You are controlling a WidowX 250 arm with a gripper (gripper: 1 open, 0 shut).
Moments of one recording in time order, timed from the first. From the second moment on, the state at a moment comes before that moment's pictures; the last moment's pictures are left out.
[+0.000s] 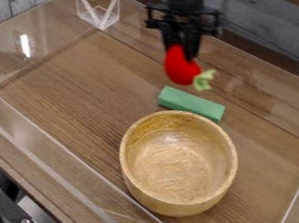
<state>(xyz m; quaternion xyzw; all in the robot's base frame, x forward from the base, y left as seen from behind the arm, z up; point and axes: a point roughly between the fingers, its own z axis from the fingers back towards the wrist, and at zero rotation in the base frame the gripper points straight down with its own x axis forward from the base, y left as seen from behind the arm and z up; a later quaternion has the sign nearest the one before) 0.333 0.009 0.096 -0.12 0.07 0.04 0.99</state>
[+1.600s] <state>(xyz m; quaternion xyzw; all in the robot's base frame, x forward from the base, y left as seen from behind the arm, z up) 0.360 -0.069 0.035 -0.06 0.05 0.06 0.99</state>
